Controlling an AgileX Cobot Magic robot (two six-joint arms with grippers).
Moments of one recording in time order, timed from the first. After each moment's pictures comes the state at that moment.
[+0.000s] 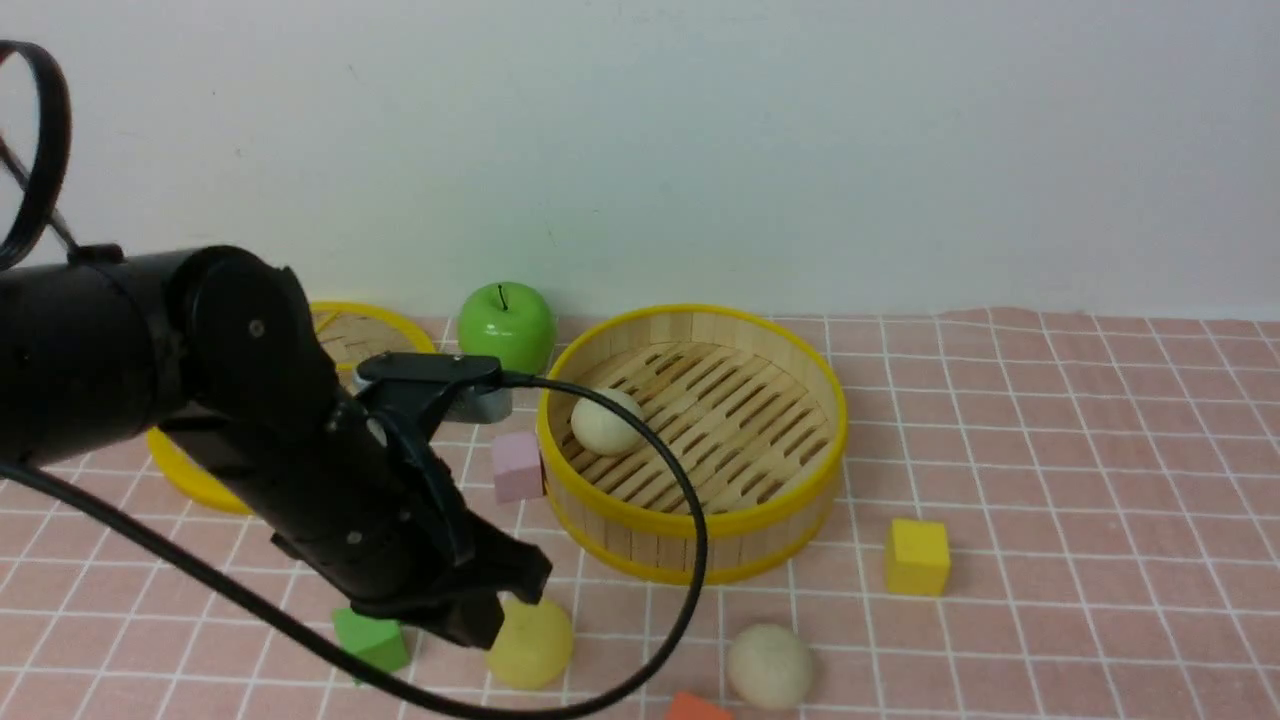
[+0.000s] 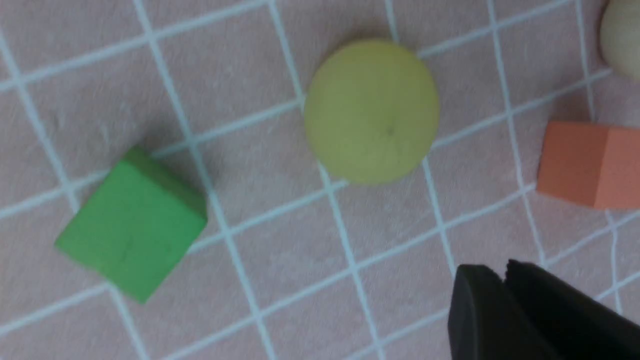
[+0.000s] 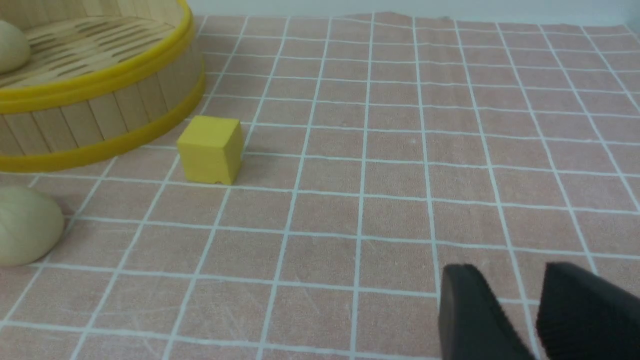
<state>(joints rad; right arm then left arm) 0.00 -0.01 0.02 0.08 0.38 -0.03 -0.41 1.57 -1.02 -0.37 0.78 0.12</state>
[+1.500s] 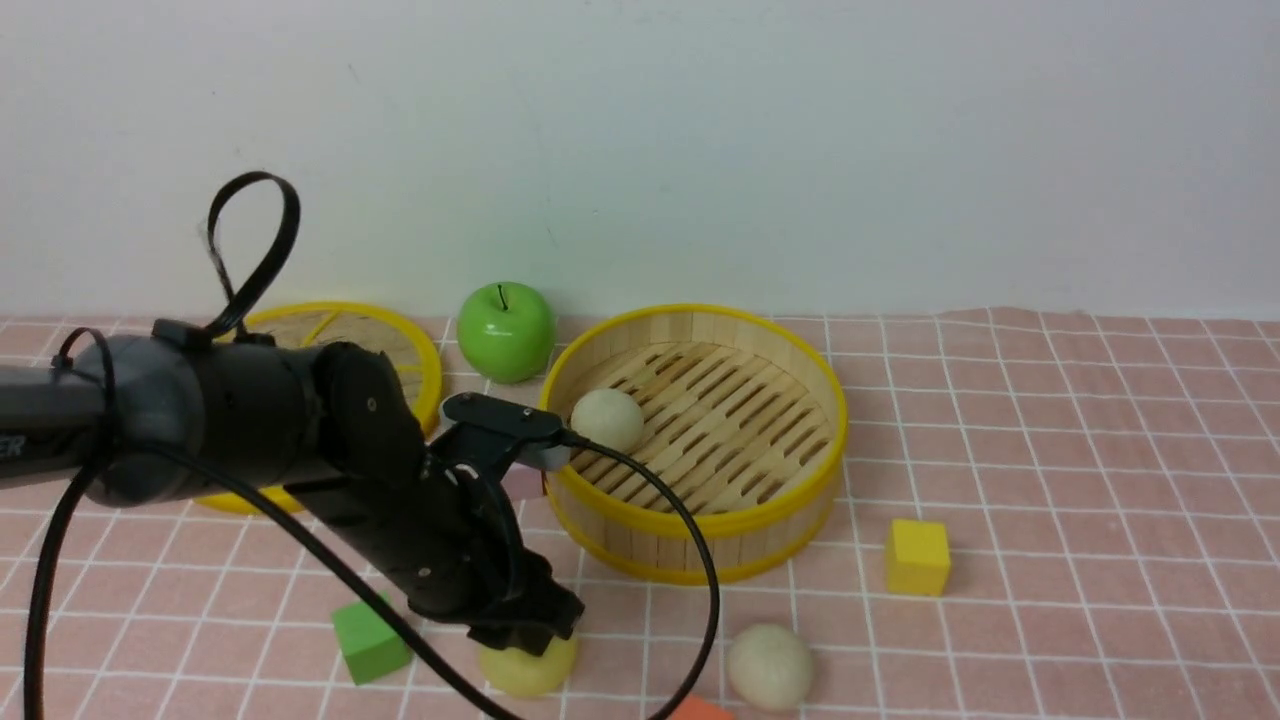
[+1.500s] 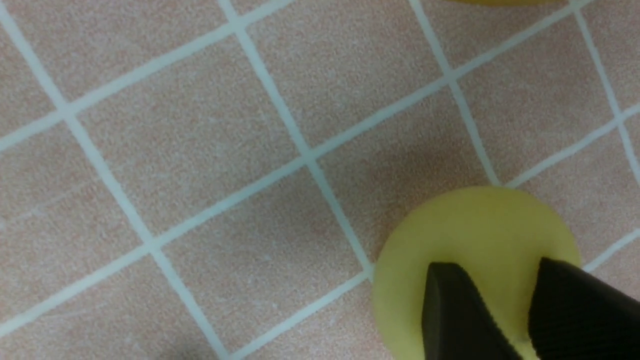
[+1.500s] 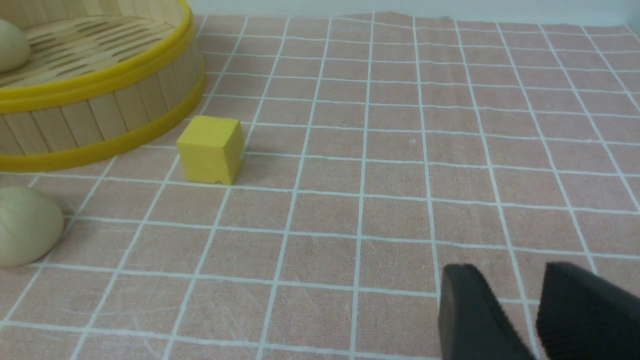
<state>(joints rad) 0.00 -0.01 0.02 0.08 0.38 -0.03 -0.41 1.80 -1.02 -0.43 0.55 0.40</state>
